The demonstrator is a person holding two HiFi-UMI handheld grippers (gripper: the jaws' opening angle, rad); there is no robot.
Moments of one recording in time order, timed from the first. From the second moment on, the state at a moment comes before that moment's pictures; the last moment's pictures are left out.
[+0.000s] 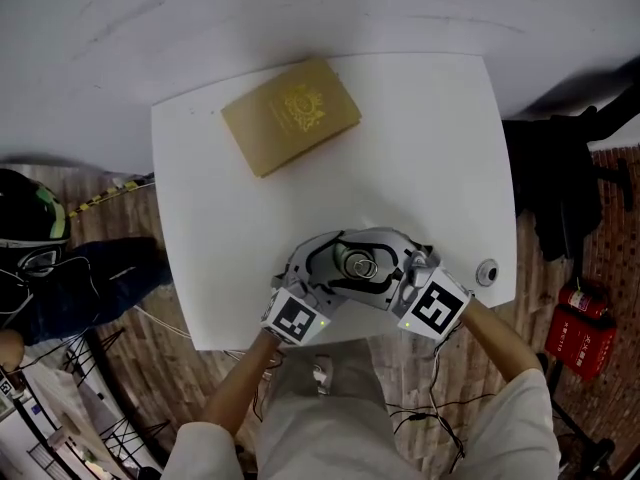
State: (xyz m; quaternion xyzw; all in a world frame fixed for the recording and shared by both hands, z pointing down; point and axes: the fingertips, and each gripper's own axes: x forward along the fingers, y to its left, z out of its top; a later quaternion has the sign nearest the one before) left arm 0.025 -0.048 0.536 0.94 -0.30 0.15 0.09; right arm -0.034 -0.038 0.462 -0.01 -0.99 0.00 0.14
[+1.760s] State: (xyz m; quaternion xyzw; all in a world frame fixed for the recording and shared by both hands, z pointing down) left arm 0.024 -0.047 0.534 0.94 -0.30 0.15 0.10; right arm -0.018 -0.052 0.458 0.21 -0.97 0.06 0.09
